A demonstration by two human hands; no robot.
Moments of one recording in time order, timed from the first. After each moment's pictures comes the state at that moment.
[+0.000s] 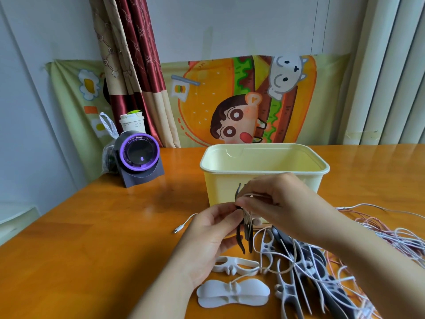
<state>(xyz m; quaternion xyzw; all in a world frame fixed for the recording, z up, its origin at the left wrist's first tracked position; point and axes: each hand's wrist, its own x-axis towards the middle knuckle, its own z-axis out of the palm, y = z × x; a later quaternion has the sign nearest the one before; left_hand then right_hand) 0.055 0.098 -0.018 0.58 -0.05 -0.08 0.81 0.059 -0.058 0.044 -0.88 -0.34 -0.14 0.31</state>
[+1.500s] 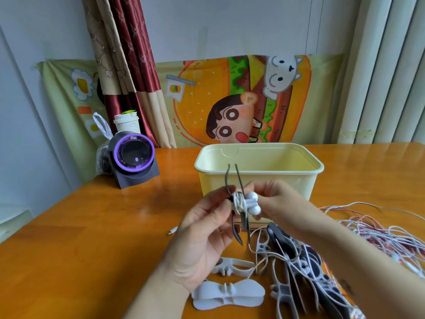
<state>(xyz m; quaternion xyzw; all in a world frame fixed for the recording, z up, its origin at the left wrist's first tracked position) 0.050 0.102 -0.013 0.43 -0.16 -0.11 0.88 0.089 -0.062 0.012 -0.77 -0.22 0.02 0.59</state>
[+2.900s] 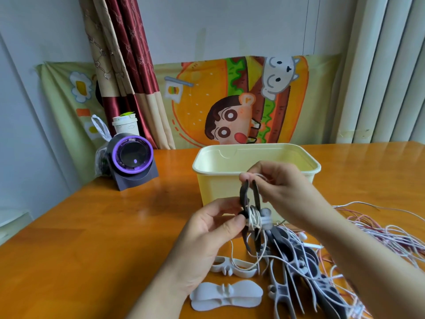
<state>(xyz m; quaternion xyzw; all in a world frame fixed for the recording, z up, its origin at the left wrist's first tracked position) 0.048 0.097 -0.014 0.59 -0.20 -0.04 0.78 0.075 -0.065 0.038 -0.83 -0.23 -0.15 0.50</state>
